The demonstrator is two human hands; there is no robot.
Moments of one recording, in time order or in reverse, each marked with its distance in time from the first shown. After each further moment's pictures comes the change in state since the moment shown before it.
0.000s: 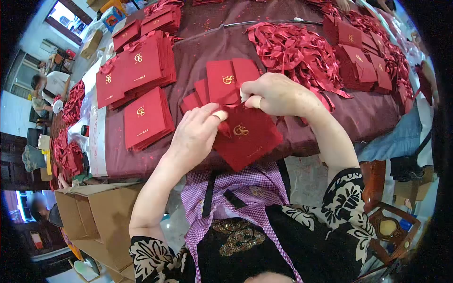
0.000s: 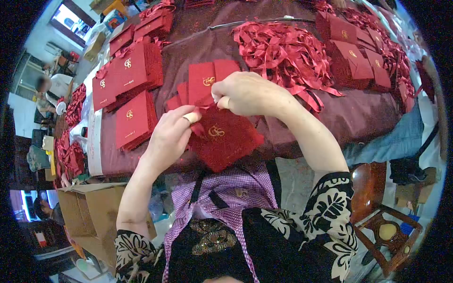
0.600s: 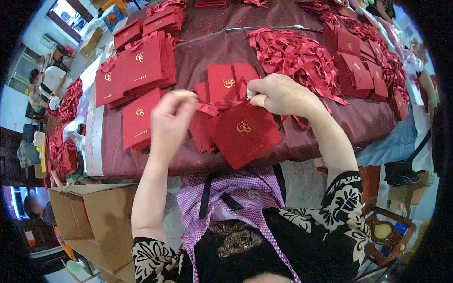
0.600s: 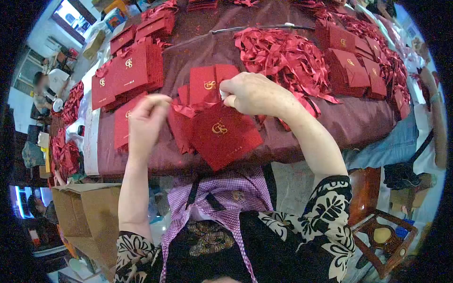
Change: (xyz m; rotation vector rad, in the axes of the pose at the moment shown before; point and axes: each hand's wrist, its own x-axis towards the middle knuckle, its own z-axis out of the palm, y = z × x) left_hand 0.006 -0.025 -0.013 -0.587 0.415 -0.472; right_hand 0.000 0.006 -0.007 -0.039 0.020 0.046
